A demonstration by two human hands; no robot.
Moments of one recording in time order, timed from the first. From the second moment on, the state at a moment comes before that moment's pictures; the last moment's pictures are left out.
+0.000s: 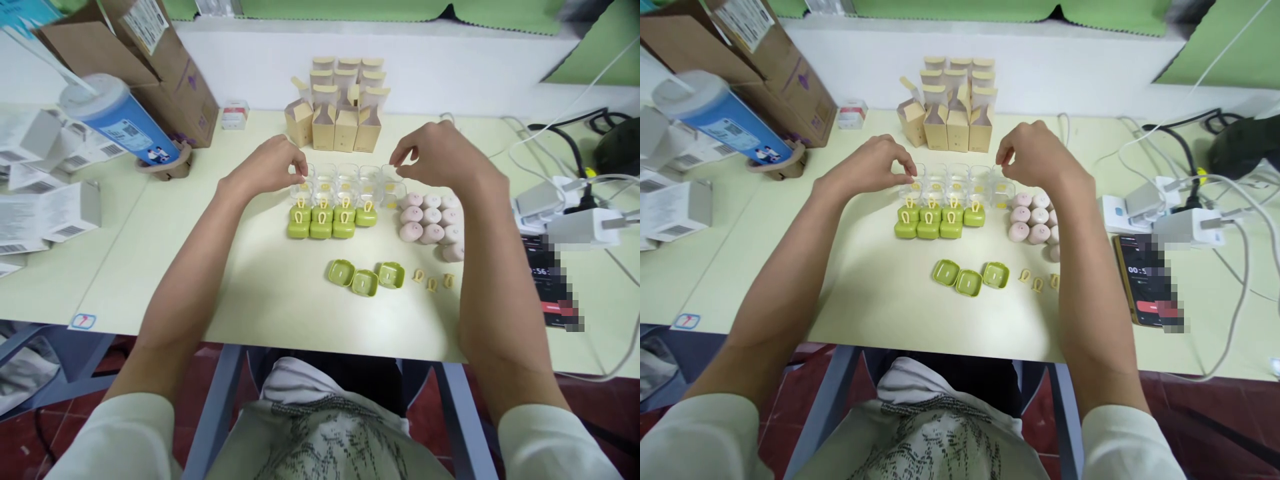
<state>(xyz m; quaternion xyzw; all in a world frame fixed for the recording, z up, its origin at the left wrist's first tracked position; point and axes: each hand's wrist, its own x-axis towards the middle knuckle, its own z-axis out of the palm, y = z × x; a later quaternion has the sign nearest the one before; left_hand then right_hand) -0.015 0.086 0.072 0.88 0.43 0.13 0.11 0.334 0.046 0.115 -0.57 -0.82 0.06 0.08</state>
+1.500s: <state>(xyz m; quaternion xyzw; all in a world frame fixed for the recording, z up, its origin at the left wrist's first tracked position) -0.003 0.064 0.100 0.89 0.40 0.20 0.12 0.314 0.026 0.123 -0.52 -0.84 0.07 0.12</state>
